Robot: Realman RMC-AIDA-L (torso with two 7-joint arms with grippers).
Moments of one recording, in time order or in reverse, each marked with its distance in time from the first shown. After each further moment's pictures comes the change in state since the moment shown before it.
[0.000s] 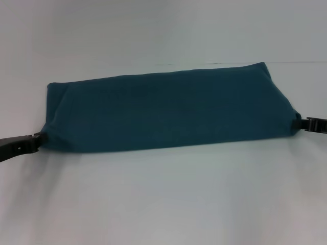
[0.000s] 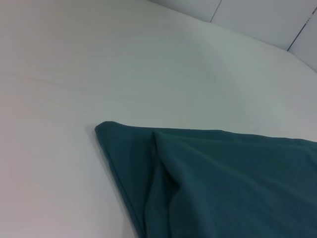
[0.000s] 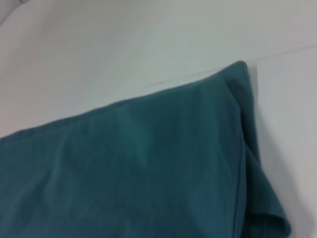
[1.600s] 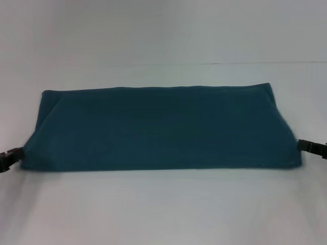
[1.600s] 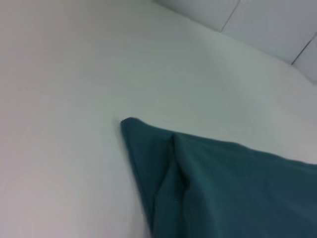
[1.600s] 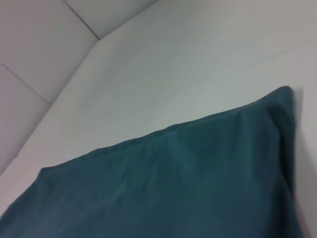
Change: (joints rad) left arm 0.108 0.003 -0.100 0.089 -0.004 0.175 -0.006; right arm -0.203 0.022 0.043 -0.073 0.209 -0.310 -0.151
